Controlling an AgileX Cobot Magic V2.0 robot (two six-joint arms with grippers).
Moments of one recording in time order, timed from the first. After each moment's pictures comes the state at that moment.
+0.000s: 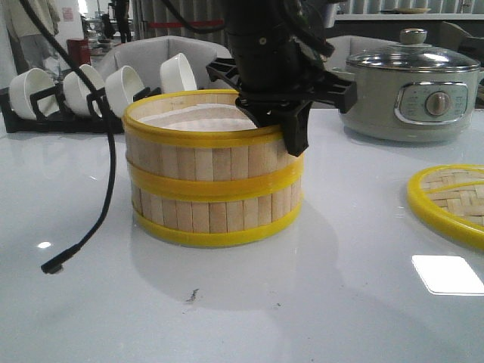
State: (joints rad) left arm -0.79 2.11 -1.88 0.03 0.95 -0.04; right arm 0.02 0.69 -0.72 0.04 0.51 0.15
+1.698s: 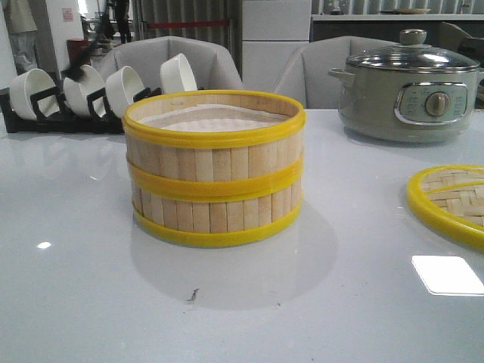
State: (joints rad) left arm -0.68 1.89 -2.43 0.26 1.16 -0.08; right arm 0.02 0.69 -0.72 0.04 0.54 0.15
